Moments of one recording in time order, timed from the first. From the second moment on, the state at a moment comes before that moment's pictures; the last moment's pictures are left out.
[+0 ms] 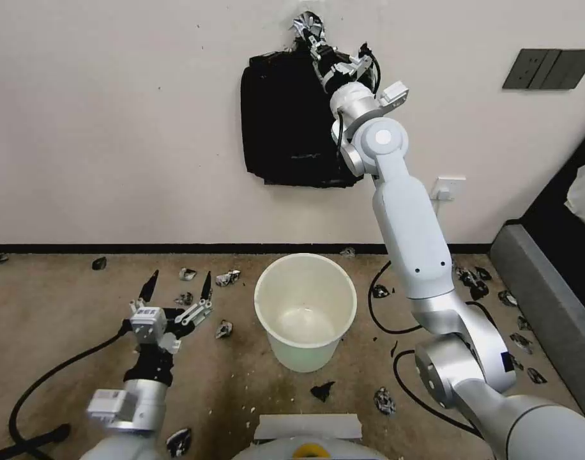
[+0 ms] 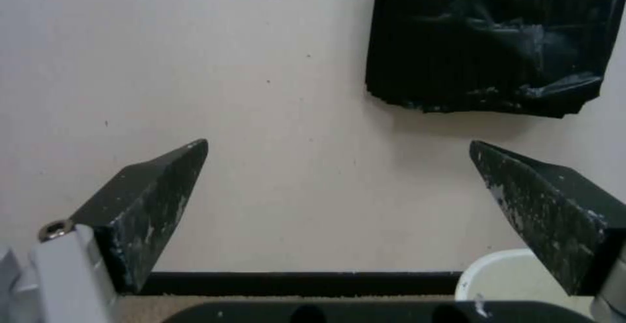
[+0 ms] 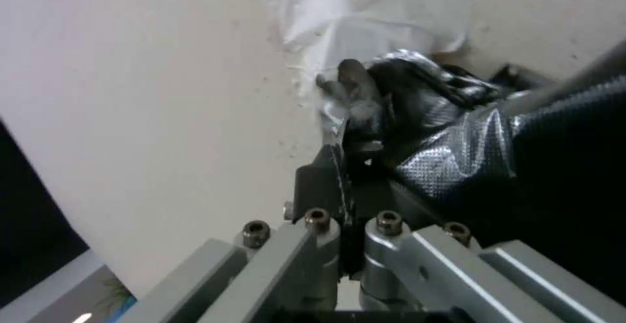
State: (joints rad) left arm 1.83 -1.36 -0.60 -2.22 -0.24 -0.23 -0.02; right arm -0.32 1.54 0.25 1.47 1.37 -0.17 0.04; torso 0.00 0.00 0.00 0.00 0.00
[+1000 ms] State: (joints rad) left arm 1.84 -1.40 -0.58 -2.21 -0.25 -0.24 -0.02; right arm -0.74 1.36 0.08 1.81 1.22 0.00 -0.27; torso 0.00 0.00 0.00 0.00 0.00
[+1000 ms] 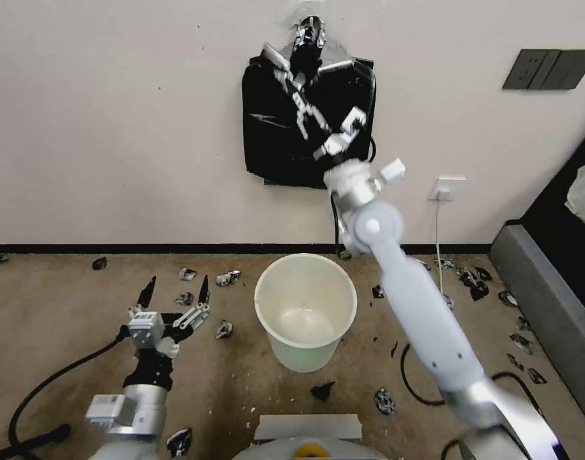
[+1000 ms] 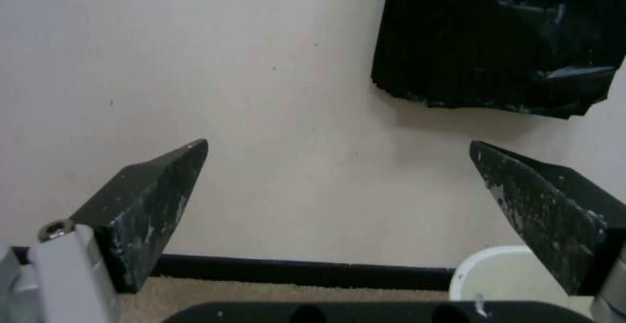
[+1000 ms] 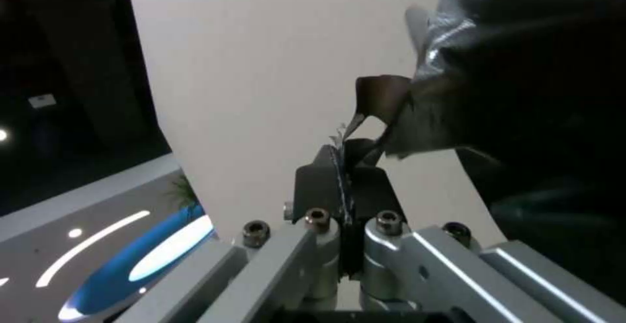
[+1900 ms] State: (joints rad) left arm 1.86 -1.41 -0.55 -2.27 -0.24 -0.26 -0.02; right arm -1.03 1.21 0.03 2.02 1.03 -0.01 -0.29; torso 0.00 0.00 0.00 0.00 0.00
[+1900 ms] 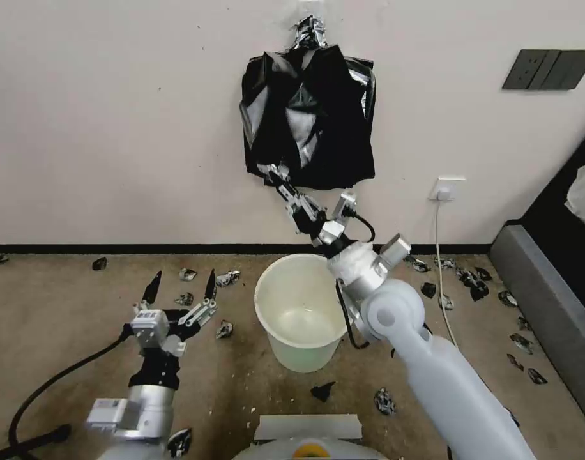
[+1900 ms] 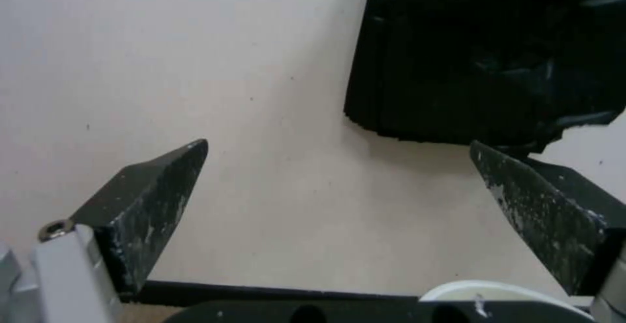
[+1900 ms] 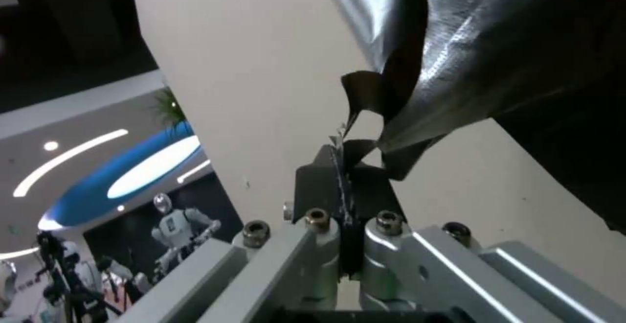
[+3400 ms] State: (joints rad) left arm 1.62 -0.90 -0.66 -2.45 -0.66 -0.07 -0.12; right arm -1.07 1.15 0.00 2.07 0.92 0.01 -0.24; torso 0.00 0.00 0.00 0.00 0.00
